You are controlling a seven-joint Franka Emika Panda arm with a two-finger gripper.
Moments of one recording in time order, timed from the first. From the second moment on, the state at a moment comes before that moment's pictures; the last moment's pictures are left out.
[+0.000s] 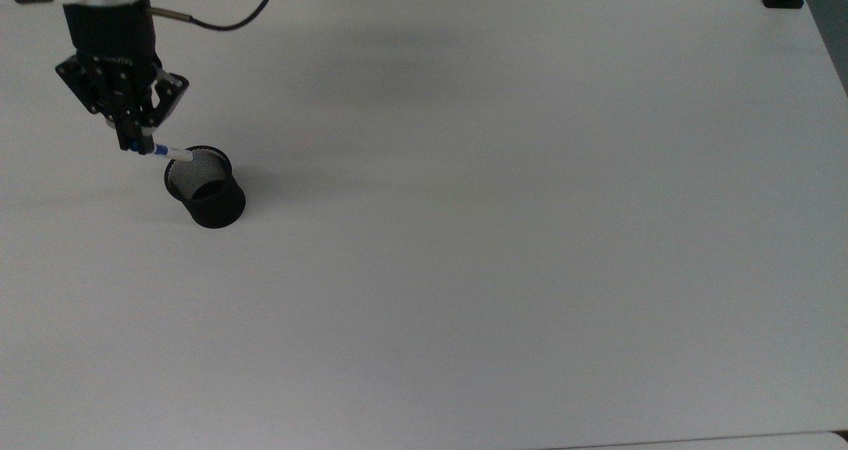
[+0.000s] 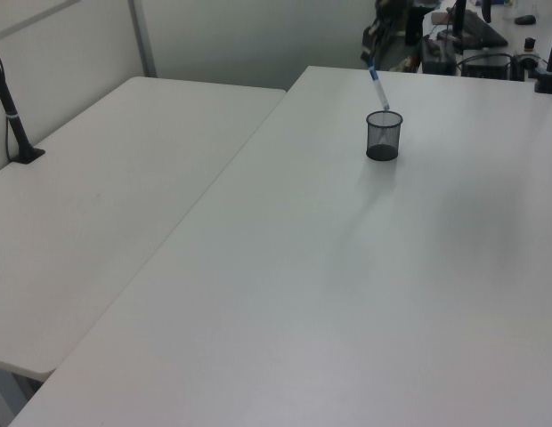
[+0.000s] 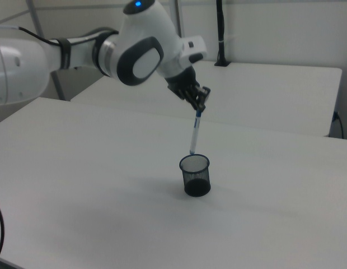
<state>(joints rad) 0.00 0.23 -0.31 -1.60 0.12 2.29 -0.15</state>
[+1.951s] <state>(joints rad) 0.20 0.51 -0.20 -1.63 0.11 1.68 -0.02</state>
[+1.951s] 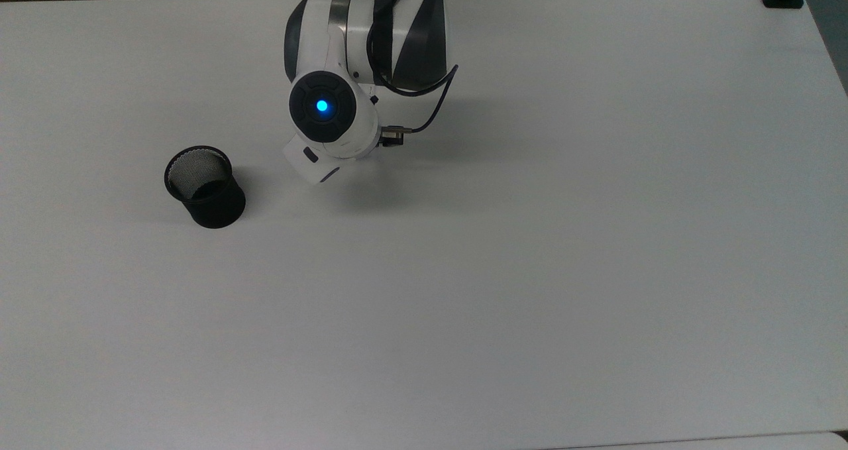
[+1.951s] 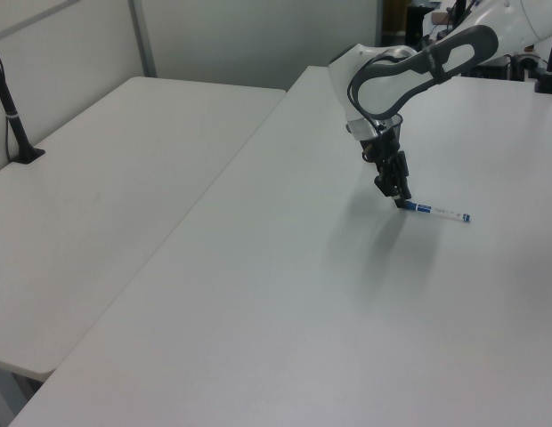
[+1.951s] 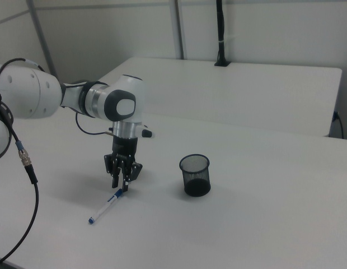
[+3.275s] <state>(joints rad) -0.05 0.10 0.04 -1.59 0.03 1.69 0.17</state>
